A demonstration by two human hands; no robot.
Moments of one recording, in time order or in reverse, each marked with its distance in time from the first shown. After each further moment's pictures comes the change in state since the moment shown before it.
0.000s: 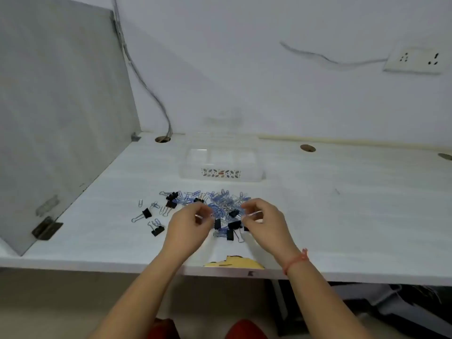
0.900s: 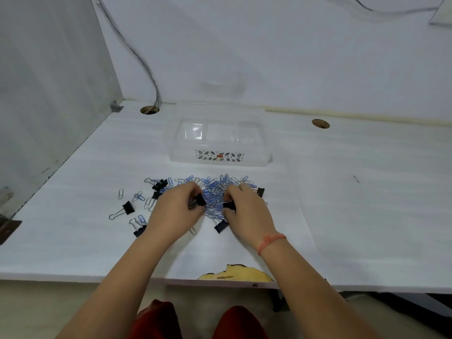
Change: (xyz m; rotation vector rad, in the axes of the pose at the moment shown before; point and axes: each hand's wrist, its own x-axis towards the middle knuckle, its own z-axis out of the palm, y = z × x) left_hand 0.070 -0.036 0.012 0.310 -0.075 0.049; right_hand 0.064 0.027 0.052 -0.501 -0.116 -0.157
